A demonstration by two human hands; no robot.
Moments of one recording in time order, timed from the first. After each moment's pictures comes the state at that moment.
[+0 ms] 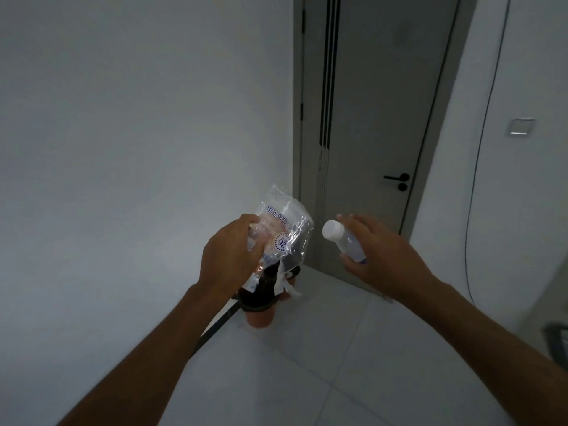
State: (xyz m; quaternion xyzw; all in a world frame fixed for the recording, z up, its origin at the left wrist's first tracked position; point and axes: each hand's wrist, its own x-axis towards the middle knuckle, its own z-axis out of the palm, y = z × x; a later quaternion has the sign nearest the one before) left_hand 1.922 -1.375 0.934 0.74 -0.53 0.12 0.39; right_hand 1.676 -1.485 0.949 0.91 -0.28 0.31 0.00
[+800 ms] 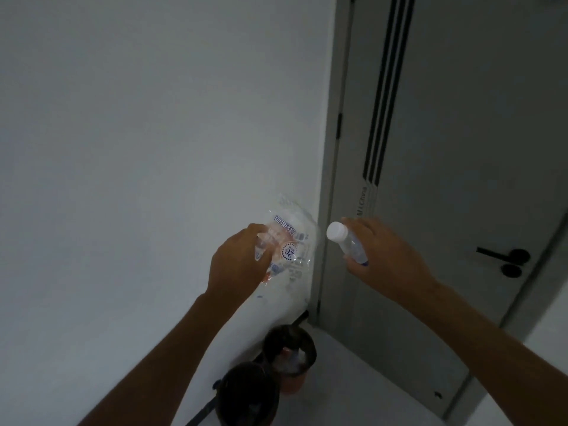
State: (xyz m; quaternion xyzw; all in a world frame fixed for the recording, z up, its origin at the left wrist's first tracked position) left_hand 2.191 -1.900 0.901 0.79 -0.47 0.13 0.38; right_hand 1.975 -2.047 0.935 0.92 -0.21 0.32 -0.03
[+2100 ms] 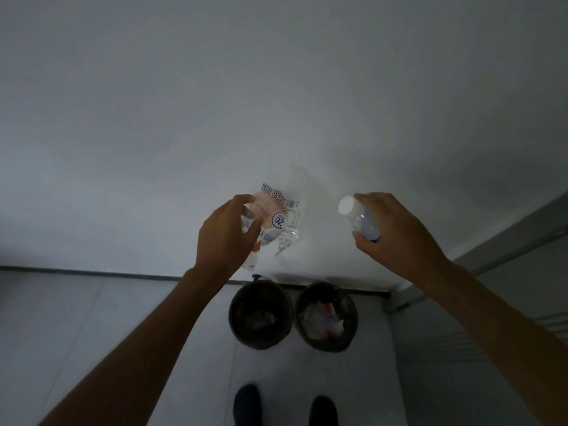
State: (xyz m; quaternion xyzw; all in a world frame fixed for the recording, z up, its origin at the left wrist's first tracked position) left_hand 2.347 -2.083 0.730 0.94 -0.03 0.14 0.31; right_hand 2.332 -2.369 0.764 0.96 0.14 0.10 -0.22
